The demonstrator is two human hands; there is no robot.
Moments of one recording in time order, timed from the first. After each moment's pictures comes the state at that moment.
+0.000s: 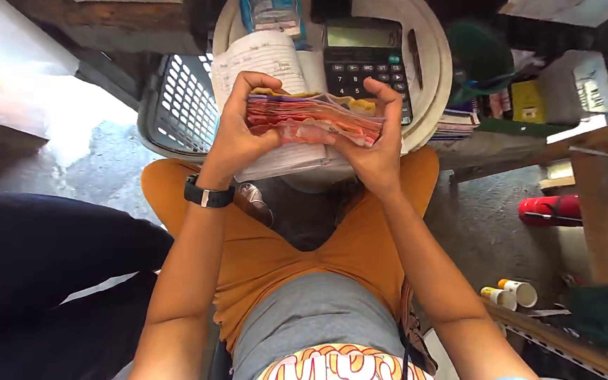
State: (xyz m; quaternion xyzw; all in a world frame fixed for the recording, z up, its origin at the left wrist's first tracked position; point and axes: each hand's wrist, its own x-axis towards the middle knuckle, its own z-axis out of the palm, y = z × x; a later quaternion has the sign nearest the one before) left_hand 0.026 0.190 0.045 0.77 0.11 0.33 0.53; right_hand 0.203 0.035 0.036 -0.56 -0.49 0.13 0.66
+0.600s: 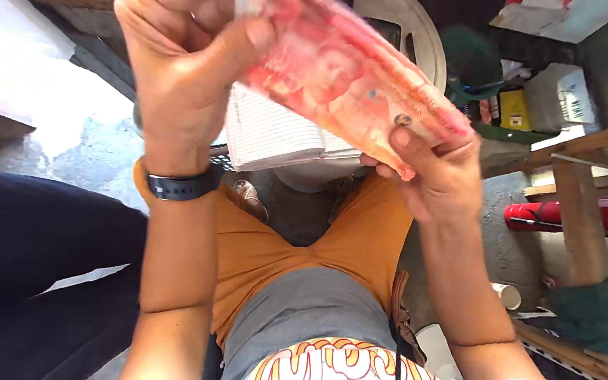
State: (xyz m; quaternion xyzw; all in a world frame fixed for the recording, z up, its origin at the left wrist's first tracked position) left_hand 0.020 0.170 0.130 0.65 0.03 0.48 0.58; right_hand 0.189 -0.033 0.109 -0.42 -0.39 0.34 0.74
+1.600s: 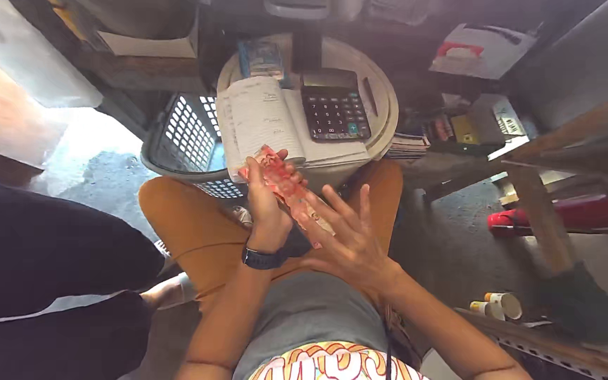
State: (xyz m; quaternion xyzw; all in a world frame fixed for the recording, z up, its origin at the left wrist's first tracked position) left_hand 0.024 0.033 0.062 0.29 0.24 0.39 0.84; right_hand 0.127 -0.096 0.037 -0.57 -0.73 -0.19 0.33
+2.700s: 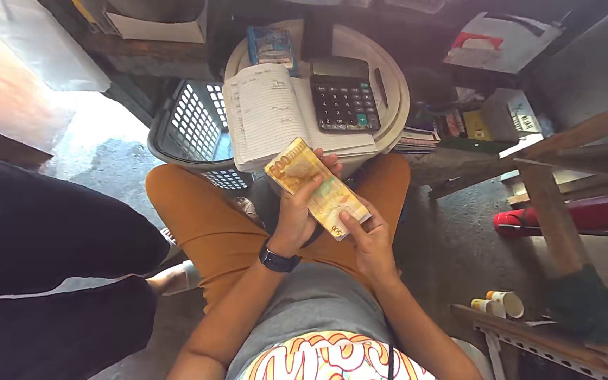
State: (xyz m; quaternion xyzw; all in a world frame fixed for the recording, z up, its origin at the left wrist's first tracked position) left_hand 0.033 0.006 0.034 0.37 0.11 0.39 0.84; right_hand 0.107 -0.112 0.038 -0.57 -0.17 0.36 0.72
